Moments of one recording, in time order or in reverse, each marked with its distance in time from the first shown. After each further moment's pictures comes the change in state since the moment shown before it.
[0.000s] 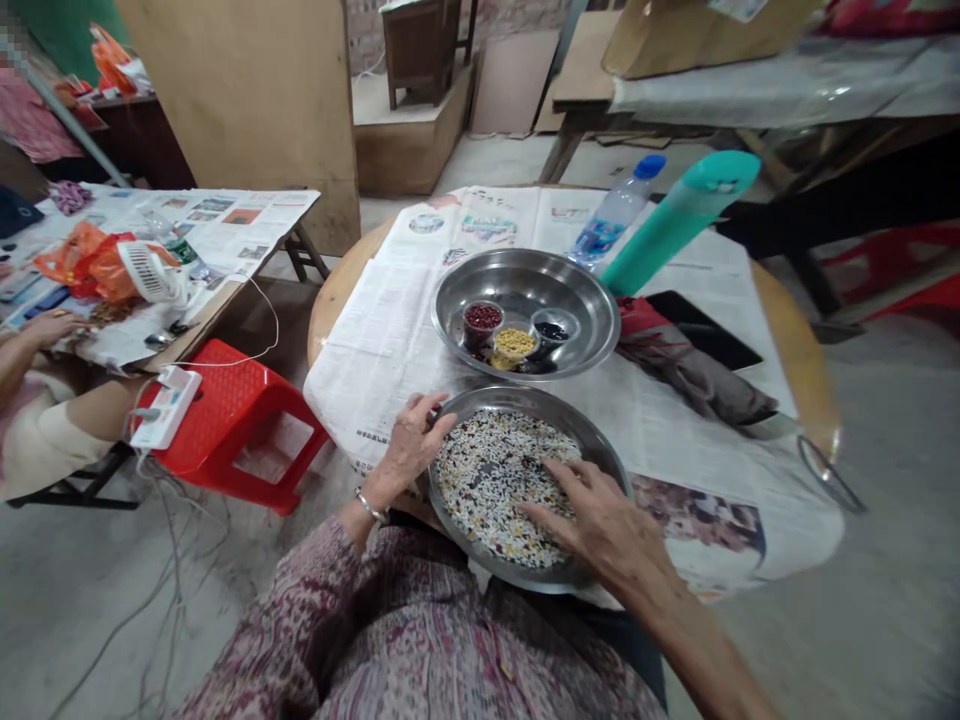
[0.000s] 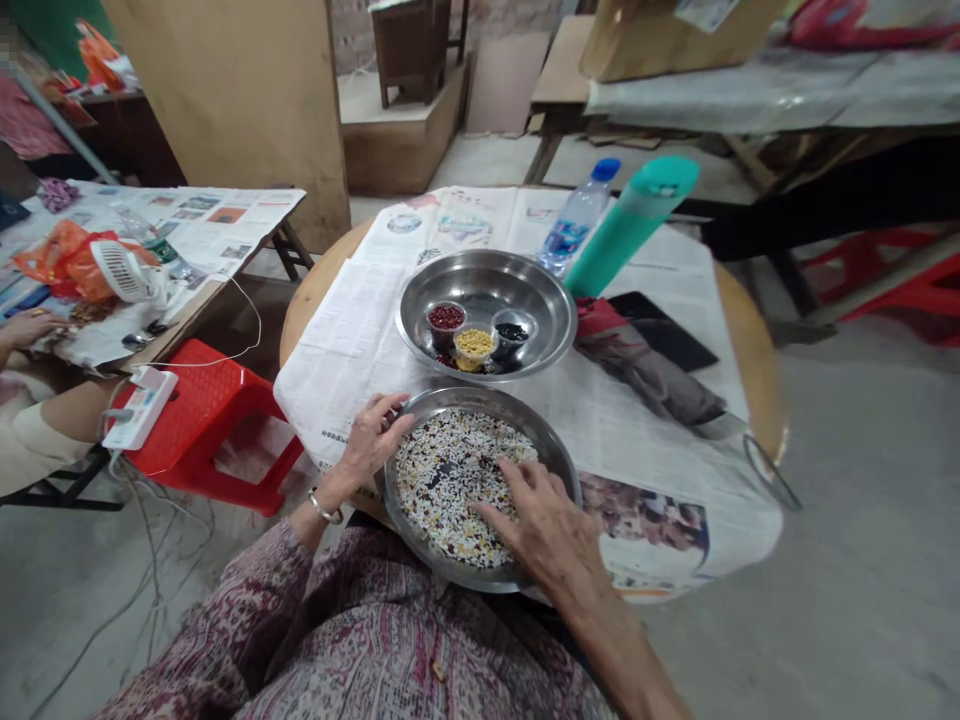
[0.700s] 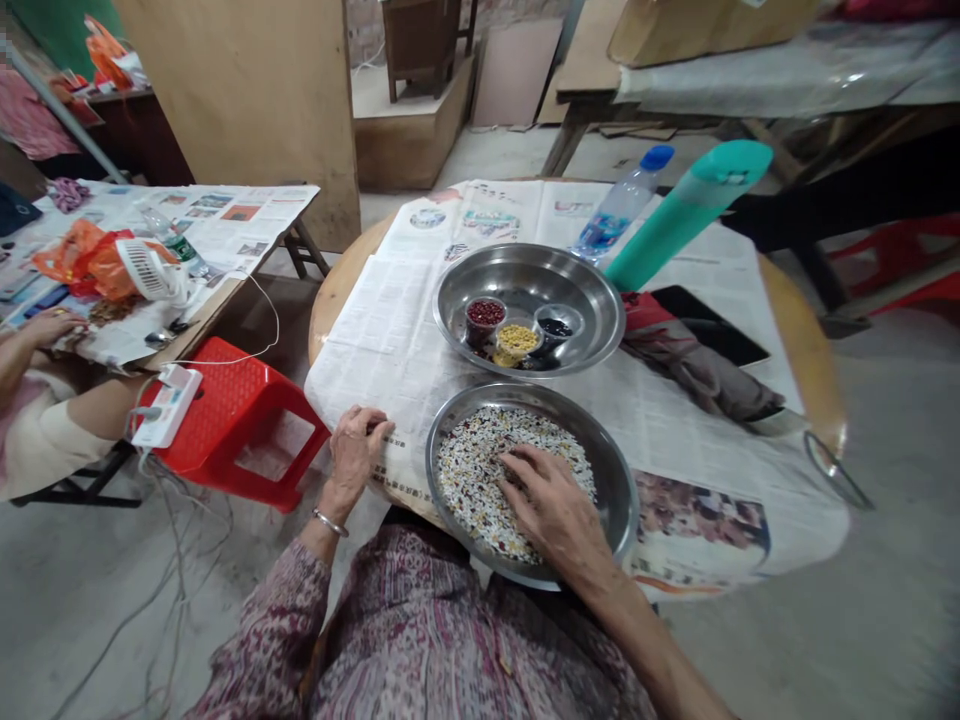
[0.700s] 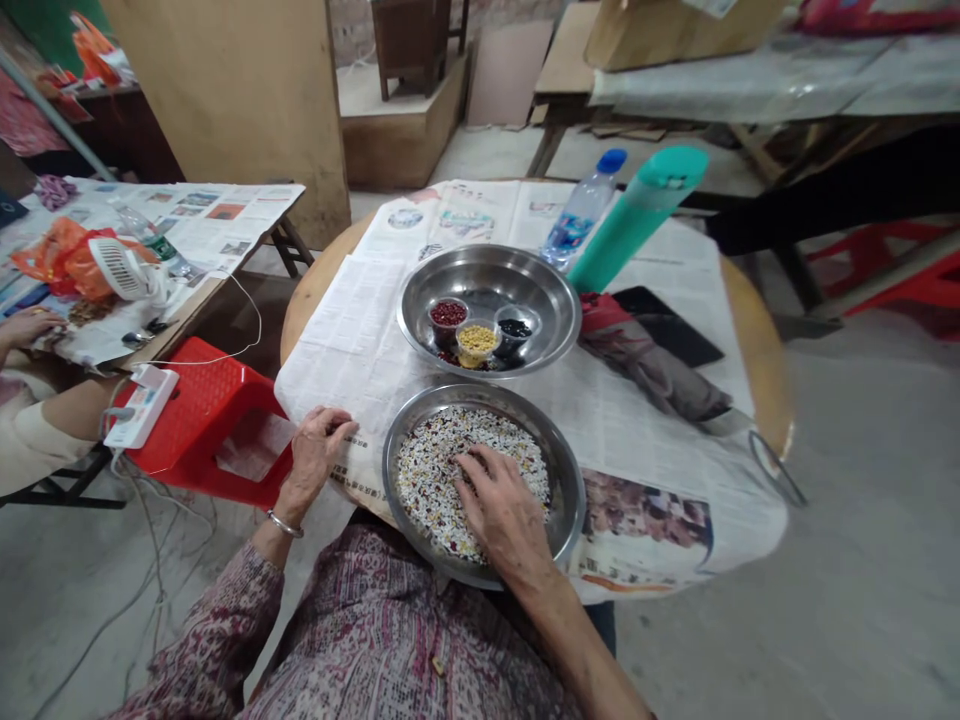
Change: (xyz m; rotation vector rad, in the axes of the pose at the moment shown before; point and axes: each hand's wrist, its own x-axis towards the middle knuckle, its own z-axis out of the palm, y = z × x) left_hand -0.033 -0.025 -0.063 0.391 0.123 -0.252; right_hand 0.016 -0.031 0.029 0.227 0.203 -0.171
